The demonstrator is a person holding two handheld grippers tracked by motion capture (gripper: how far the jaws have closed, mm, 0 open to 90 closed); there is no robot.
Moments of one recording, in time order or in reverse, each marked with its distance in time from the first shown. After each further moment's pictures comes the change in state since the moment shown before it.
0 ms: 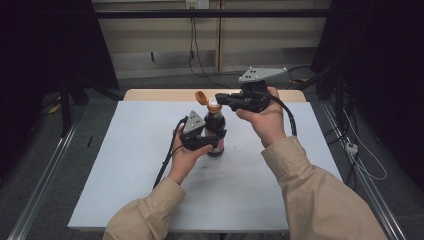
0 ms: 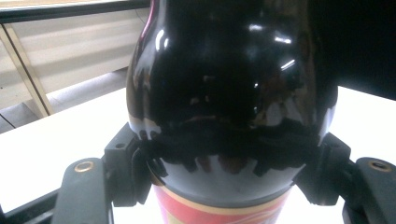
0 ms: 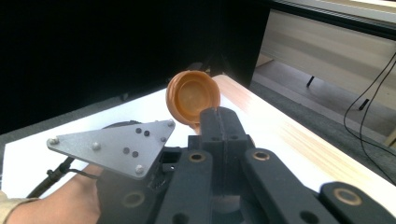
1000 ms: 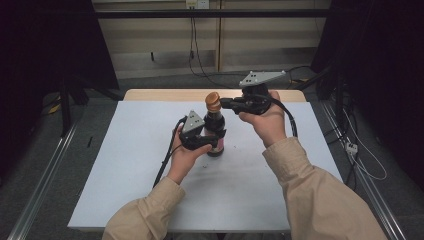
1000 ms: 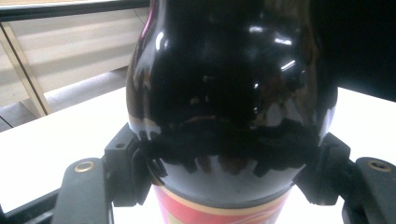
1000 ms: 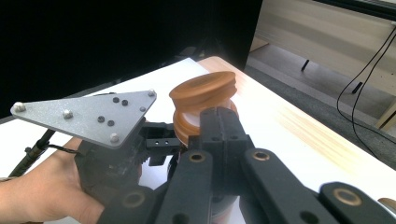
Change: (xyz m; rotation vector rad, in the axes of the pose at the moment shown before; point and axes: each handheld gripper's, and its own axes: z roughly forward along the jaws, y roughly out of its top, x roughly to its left) left arm 0.002 0.000 0.000 -0.008 -0.010 -0.020; right arm -0.009 -0.013 0.004 0.070 -0.026 0.000
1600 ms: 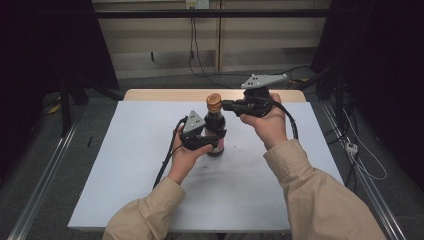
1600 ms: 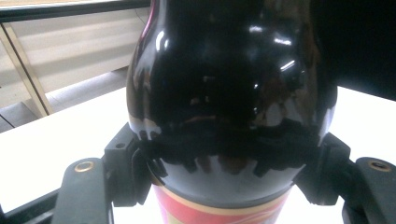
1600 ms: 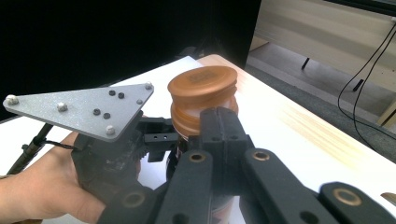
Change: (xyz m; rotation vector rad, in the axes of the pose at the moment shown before) left arm -0.001 0.000 0.000 0.004 0.005 0.012; right arm -0.002 -0.009 0.000 -0.005 0.000 0.014
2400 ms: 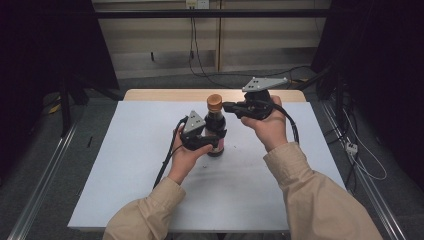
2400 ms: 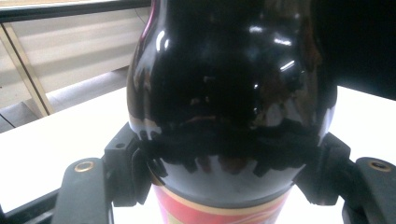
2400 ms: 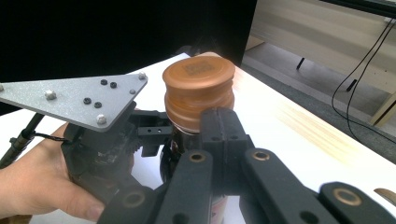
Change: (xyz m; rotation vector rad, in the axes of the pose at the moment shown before) left arm -0.001 0.000 0.000 0.003 0.001 0.002; right arm -0.001 -0.008 0.001 0.001 -0.017 -0.011
